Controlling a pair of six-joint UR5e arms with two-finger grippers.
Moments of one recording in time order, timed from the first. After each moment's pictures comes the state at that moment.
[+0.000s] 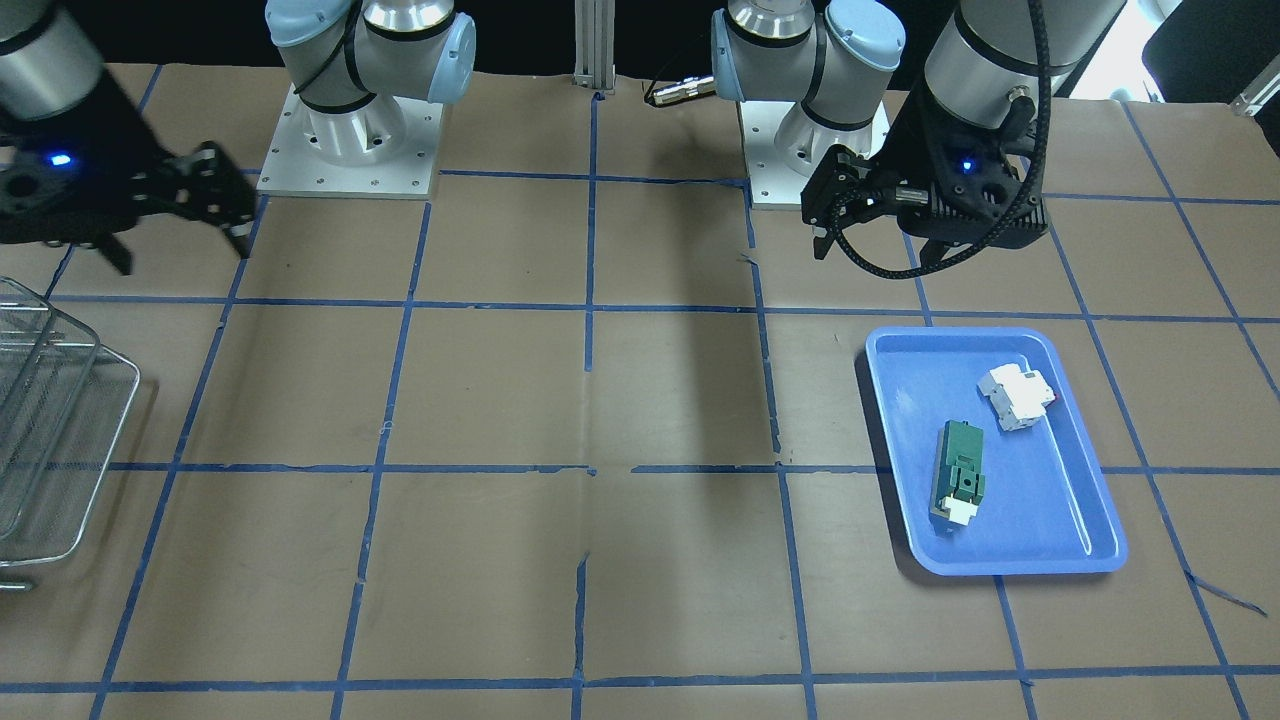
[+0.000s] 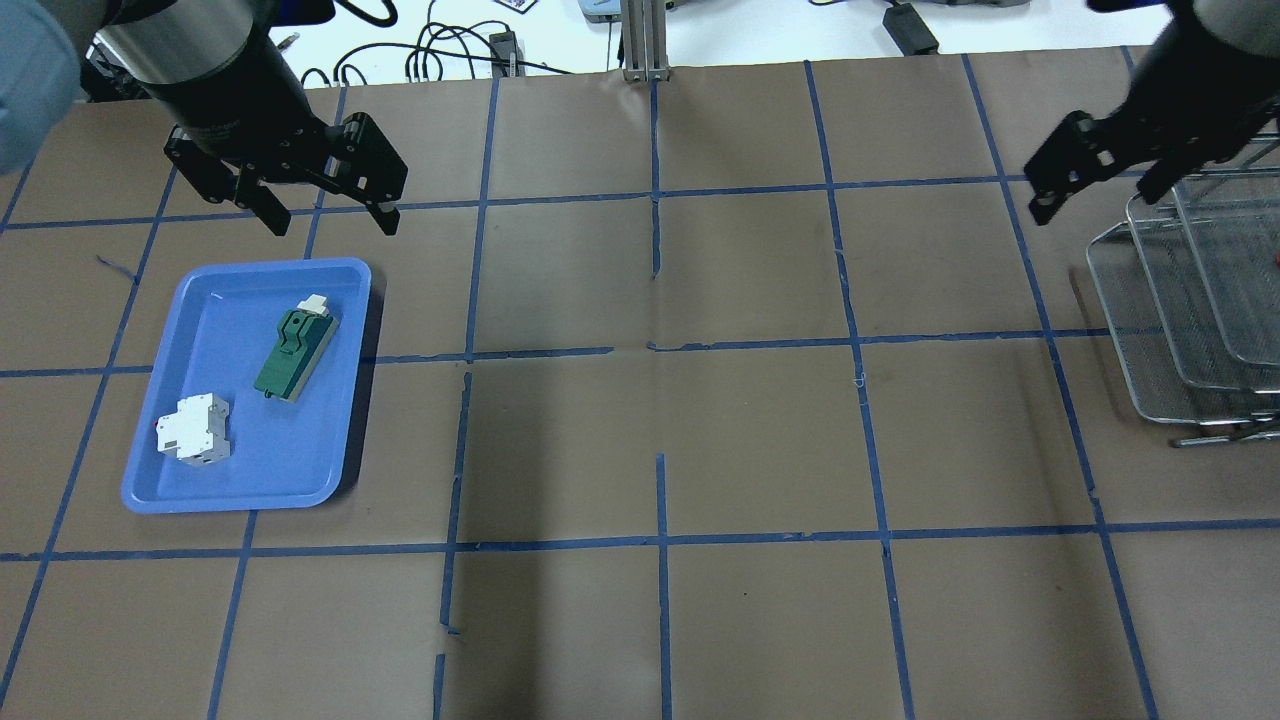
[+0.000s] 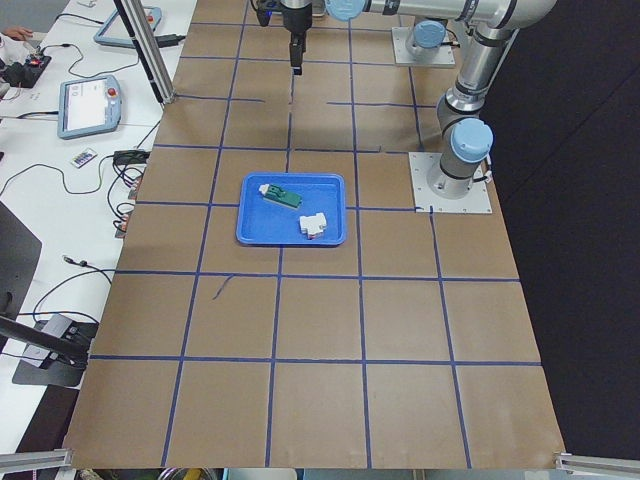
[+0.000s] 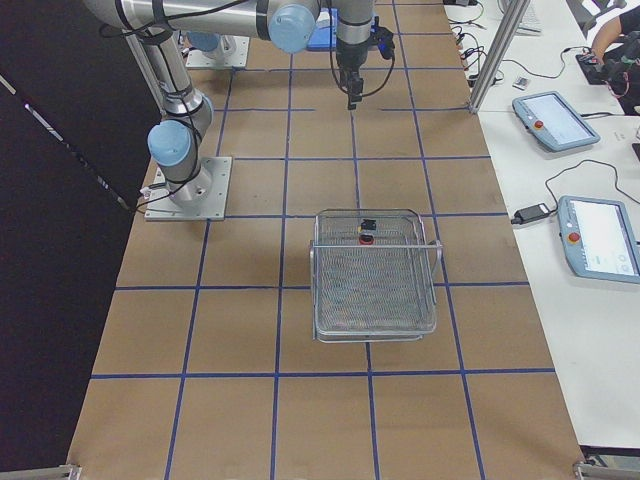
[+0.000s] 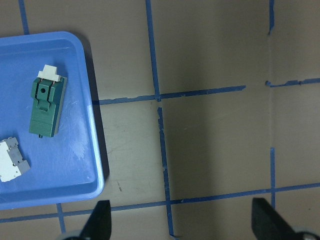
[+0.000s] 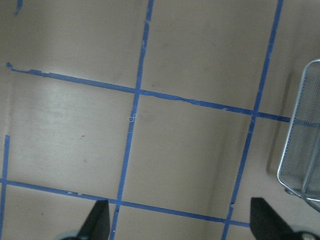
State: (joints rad) left arm -1.55 -1.60 -1.48 -1.66 1.53 0.10; right arm 1.46 -1.60 1.58 -1.56 -1.56 -0.31
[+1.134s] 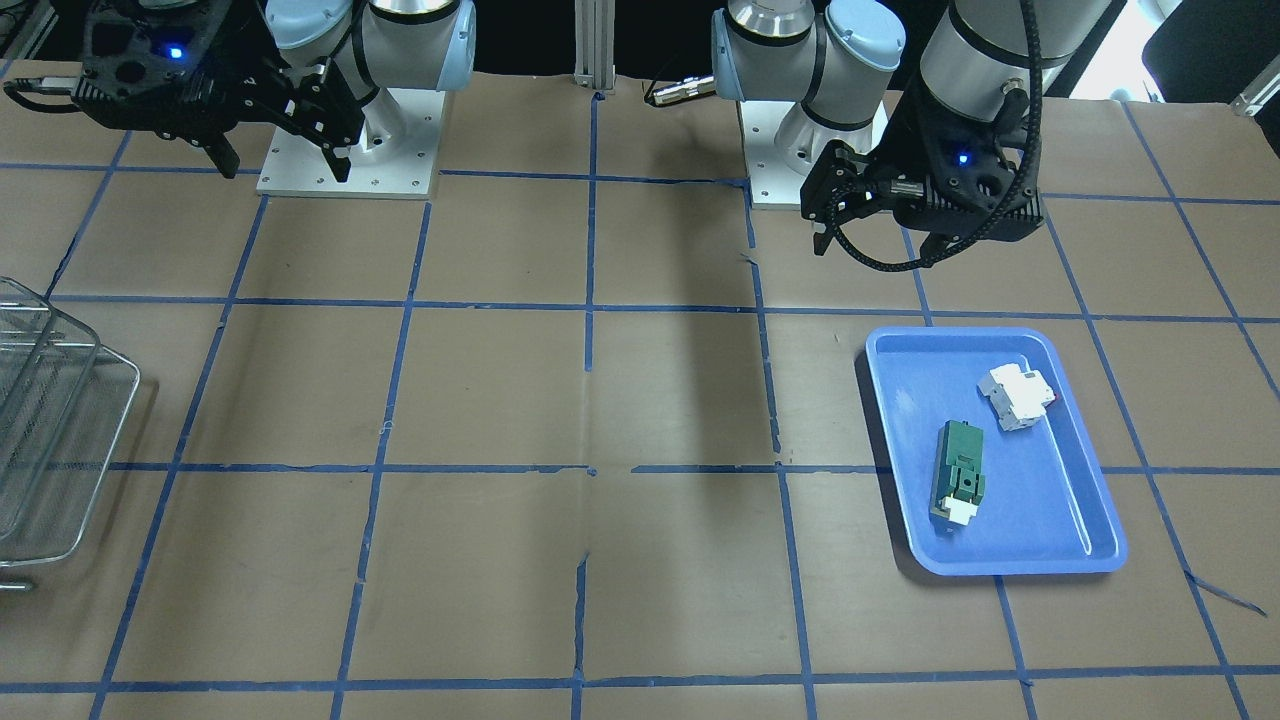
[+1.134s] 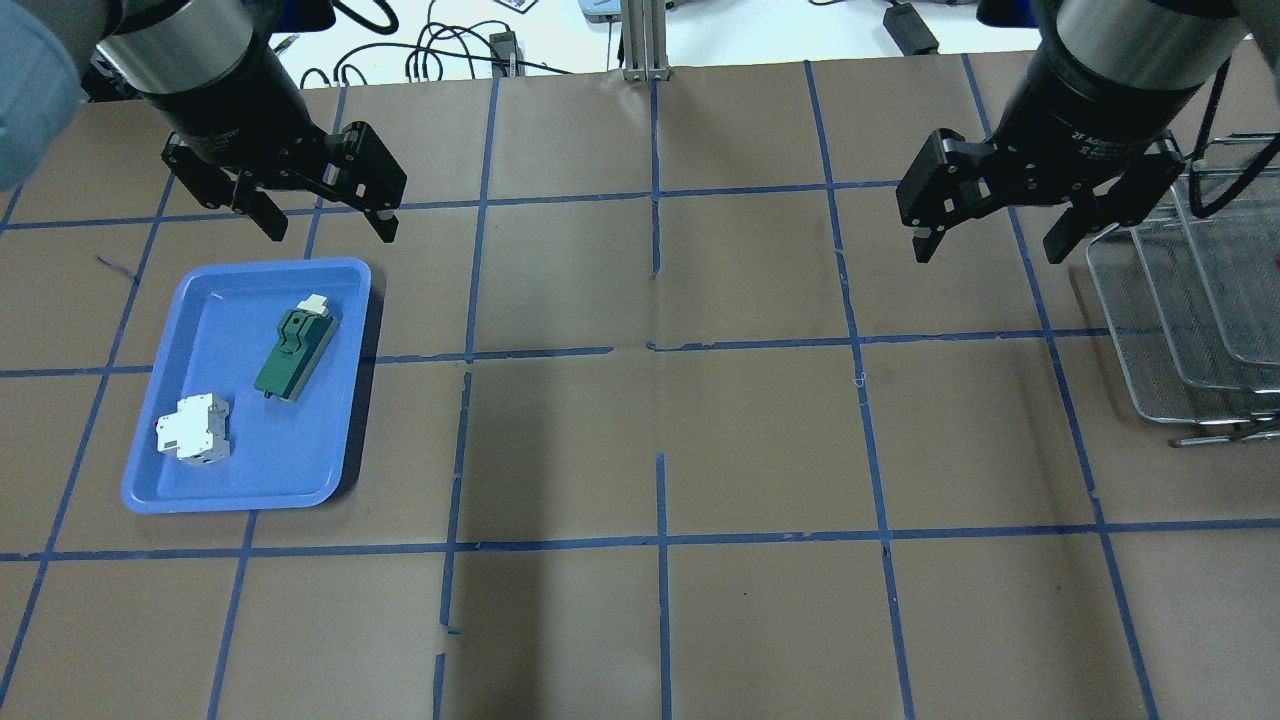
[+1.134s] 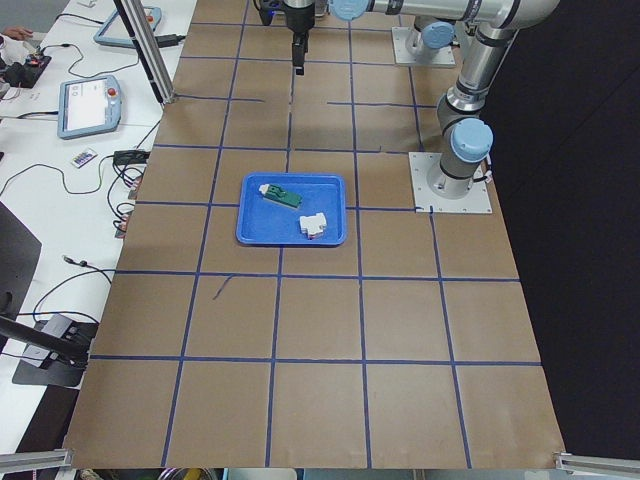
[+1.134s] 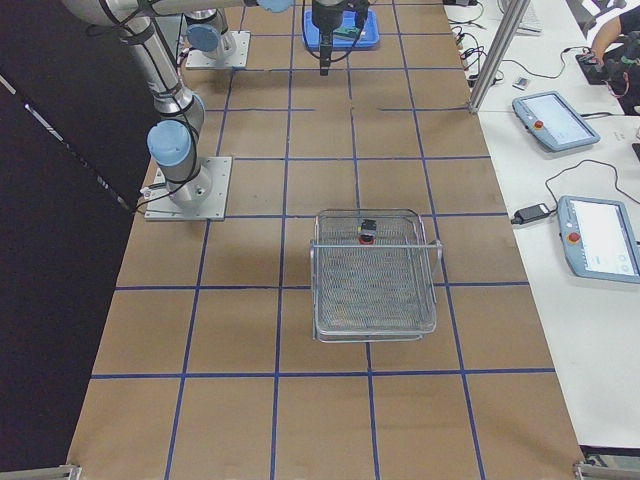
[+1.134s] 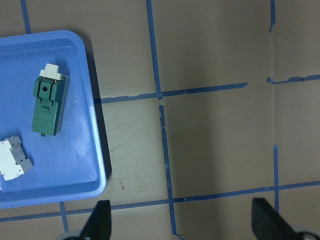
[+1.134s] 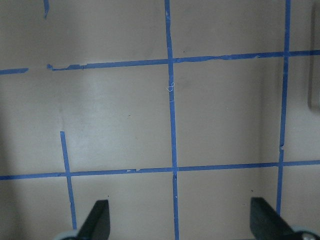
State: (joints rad) left arm -1.56 -1.59 -1.49 -1.65 1.54 0.10; right arm 1.55 -1.67 1.55 -1.41 -1.55 0.03
